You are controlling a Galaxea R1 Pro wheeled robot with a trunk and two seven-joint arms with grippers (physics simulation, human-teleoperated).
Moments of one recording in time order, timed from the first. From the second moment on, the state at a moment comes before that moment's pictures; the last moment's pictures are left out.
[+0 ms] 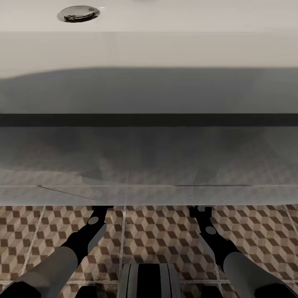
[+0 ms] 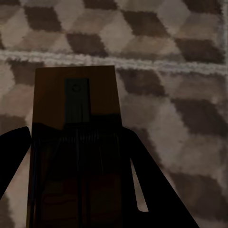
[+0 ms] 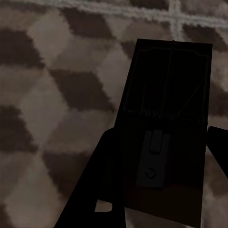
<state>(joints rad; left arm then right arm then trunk) -0.73 0.05 -0.42 -0.56 0.39 -0.23 0.32 -0.72 -0.04 0.22 -0.39 -0.09 -0.32 -0.20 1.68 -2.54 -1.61</state>
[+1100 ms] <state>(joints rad) -0.73 0.04 -0.43 -0.56 0.40 -0.23 0.32 -0.72 -0.04 0.22 -0.39 -0.09 -0.32 -0.20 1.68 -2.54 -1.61</state>
